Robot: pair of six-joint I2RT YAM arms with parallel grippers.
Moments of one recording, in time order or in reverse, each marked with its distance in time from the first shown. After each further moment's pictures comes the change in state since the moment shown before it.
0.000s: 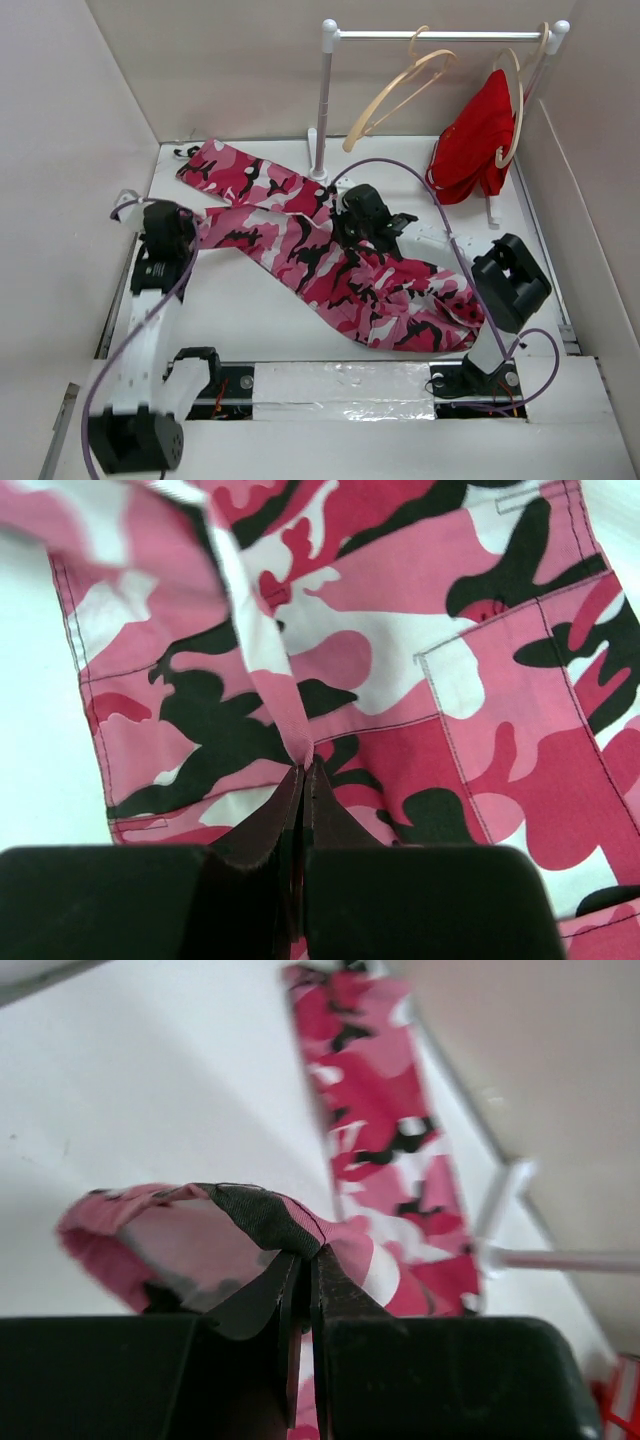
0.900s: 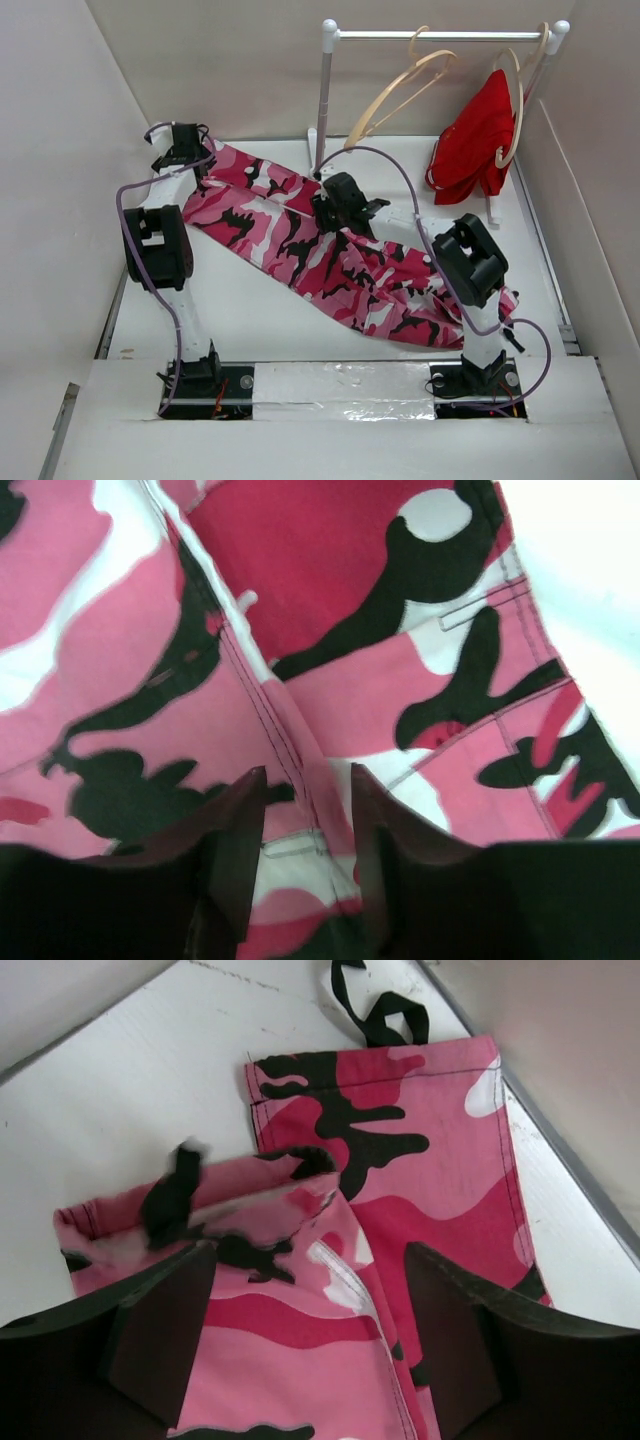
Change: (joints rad) left arm 0.050 1.215 0.778 0.143 -0.071 0.149; right arm -0.011 0.288 0.277 -0.018 0.122 0.006
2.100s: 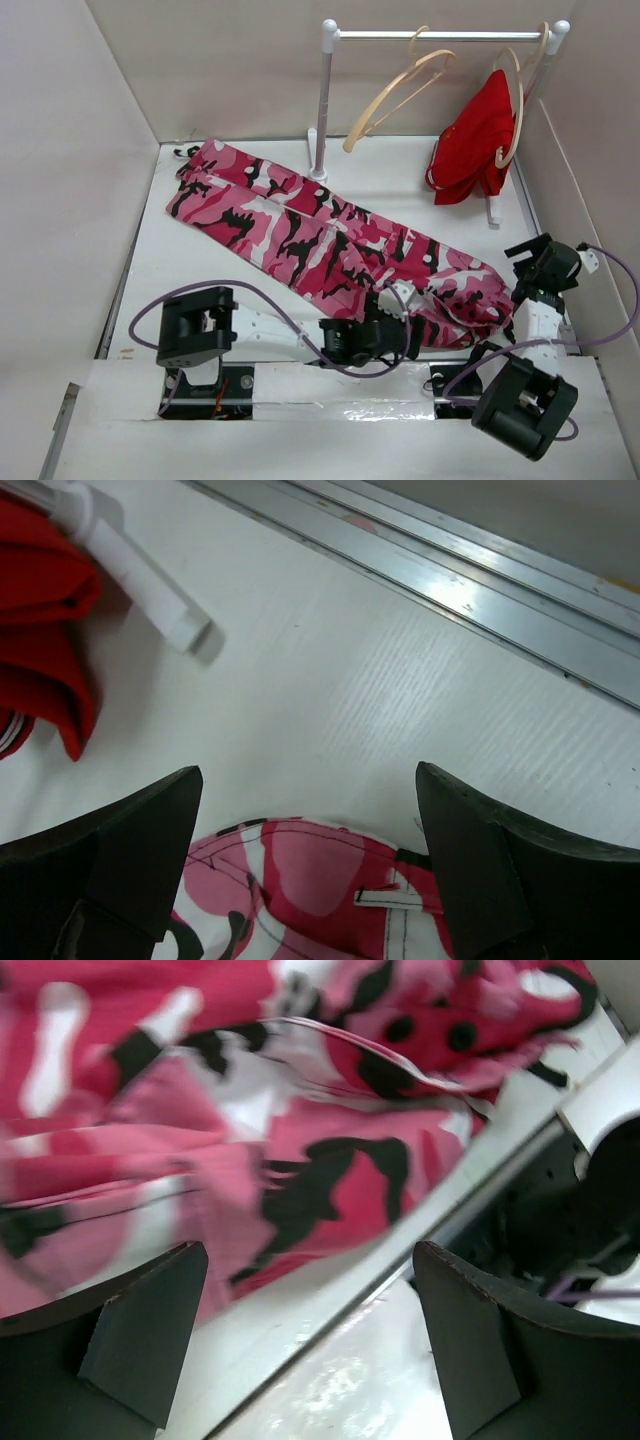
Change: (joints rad) left arm -1.580 -0.362 -0.671 0.439 -0.169 -0.047; right arm -1.250 -1.140 -1.010 0.058 -0.029 0.420
